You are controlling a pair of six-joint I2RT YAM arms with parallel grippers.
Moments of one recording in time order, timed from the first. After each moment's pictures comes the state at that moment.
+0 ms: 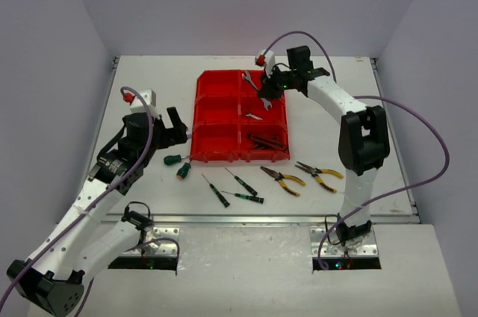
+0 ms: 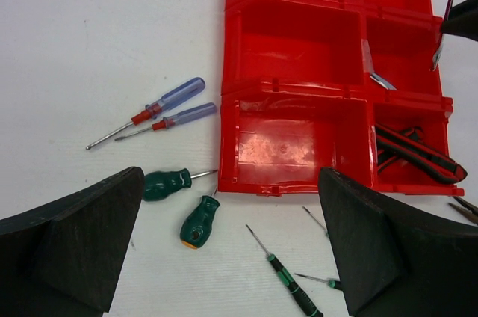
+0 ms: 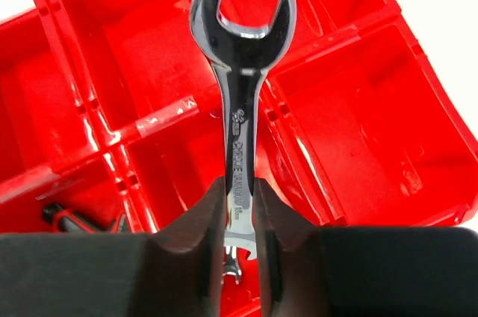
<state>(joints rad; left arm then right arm) -0.39 0.78 0.83 -0.54 -0.31 -0.43 0.29 2.02 1.62 -0.35 -0.65 -0.54</state>
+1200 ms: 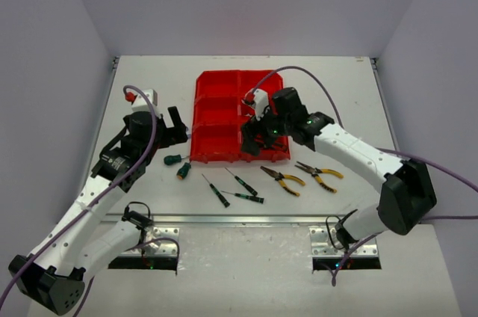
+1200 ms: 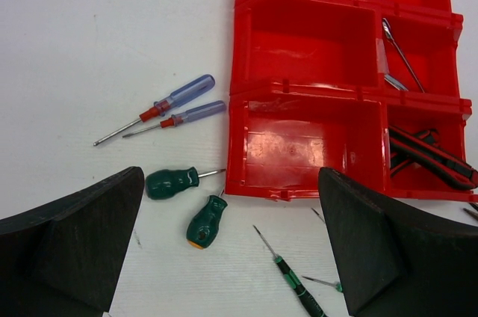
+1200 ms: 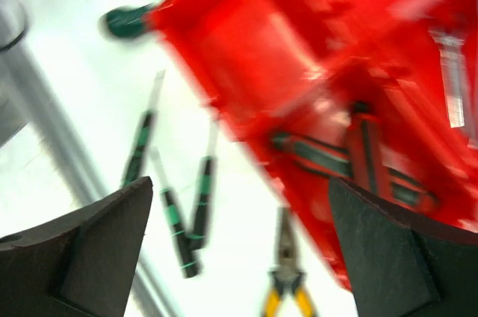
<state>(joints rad) -0.39 0.81 0.83 -0.54 -0.33 -0.43 0.60 1.46 1.06 -0.32 -0.37 -0.05</state>
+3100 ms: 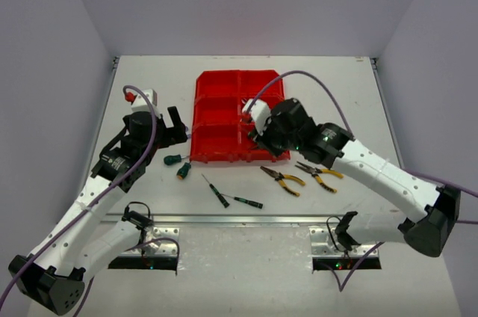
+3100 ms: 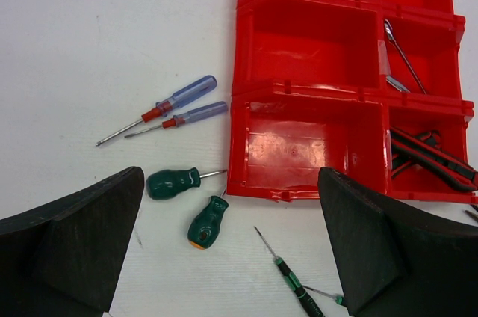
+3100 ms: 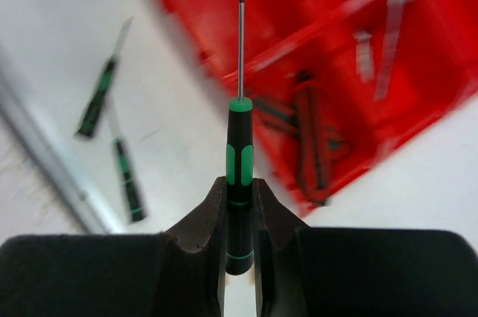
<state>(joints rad) -0.39 0.81 0.83 -0.54 -0.34 -0.43 0.85 1.25 1.12 -0.60 0.00 -0.21</state>
